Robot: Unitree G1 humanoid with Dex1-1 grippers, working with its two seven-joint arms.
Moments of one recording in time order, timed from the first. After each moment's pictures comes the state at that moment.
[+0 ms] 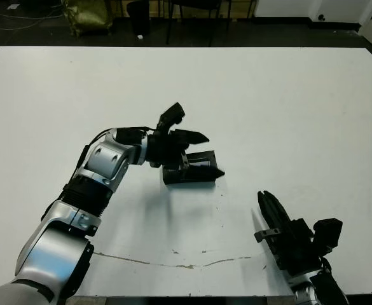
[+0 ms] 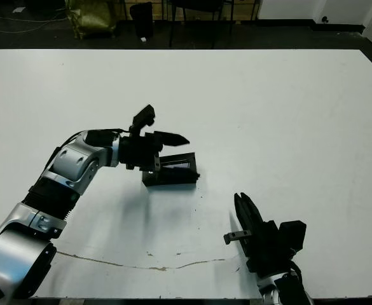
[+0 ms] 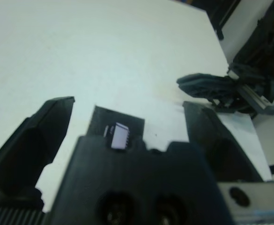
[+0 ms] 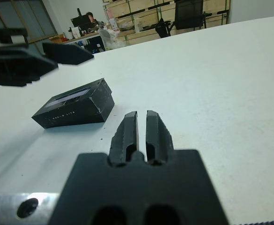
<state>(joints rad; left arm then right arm) -0.73 0.26 -0.22 0.38 -0.28 0.44 -1.11 0.44 -0.14 0.05 -0.41 0.29 0.01 0.24</state>
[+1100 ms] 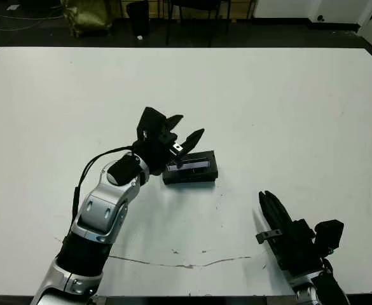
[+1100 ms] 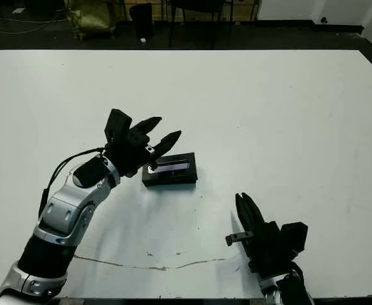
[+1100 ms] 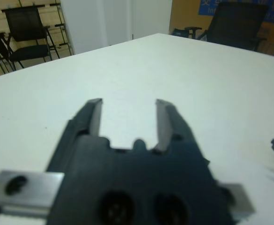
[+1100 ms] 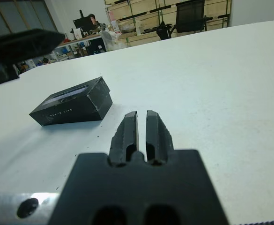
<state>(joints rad) -0.36 0.16 -0.24 -0.11 -0.10 0.38 -0.38 0.44 -0.15 0.04 -0.36 0.29 -0.04 0.28</state>
